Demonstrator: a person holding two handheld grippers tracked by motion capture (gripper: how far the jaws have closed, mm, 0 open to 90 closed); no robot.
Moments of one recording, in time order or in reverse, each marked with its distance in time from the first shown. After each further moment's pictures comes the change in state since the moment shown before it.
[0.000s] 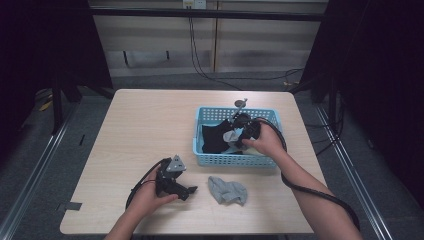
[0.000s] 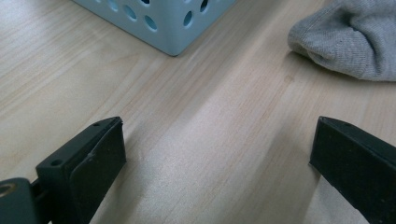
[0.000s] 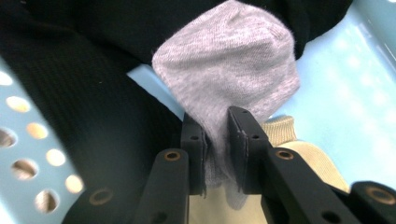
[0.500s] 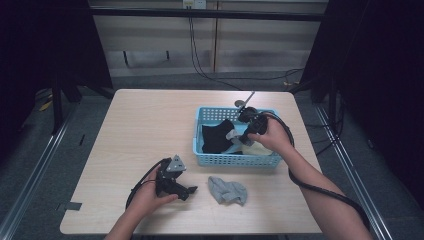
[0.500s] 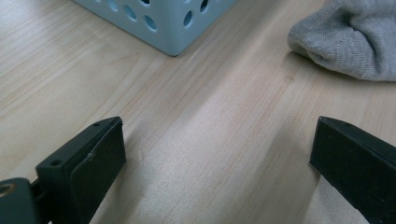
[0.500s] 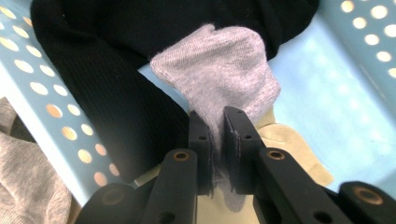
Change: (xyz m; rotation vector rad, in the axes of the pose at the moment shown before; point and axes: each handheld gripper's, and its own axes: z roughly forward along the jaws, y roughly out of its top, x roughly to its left) left arm 0.000 0.000 0.000 -0.005 0.001 0.000; right arm -0.004 -0.004 -0.032 -0.027 0.004 0.006
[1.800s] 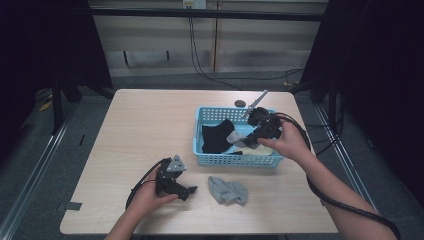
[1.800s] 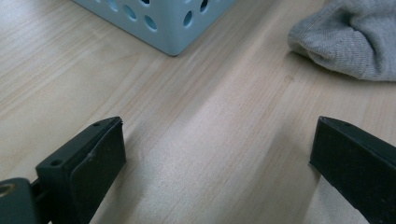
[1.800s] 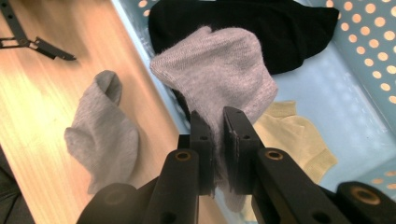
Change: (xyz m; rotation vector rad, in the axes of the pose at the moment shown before) left arm 0.001 0.000 -0.001 0.012 -0.001 0.011; right arm 0.039 -0.027 -0.060 -0.109 0.036 -0.112
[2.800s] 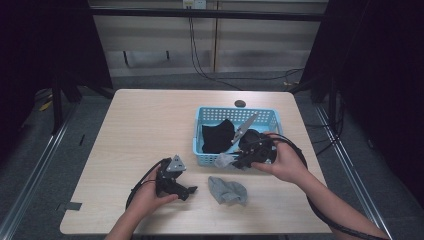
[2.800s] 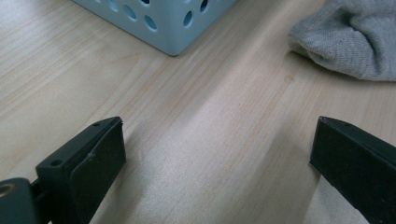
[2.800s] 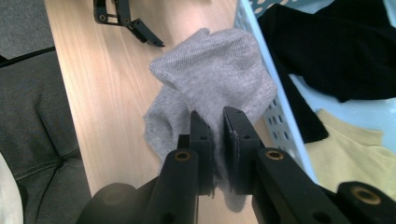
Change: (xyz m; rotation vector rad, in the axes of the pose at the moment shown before) left arm 0.000 0.000 0.000 0.000 -0.001 0.000; right arm 0.068 -0.010 0.003 -0.023 0.096 -0.166
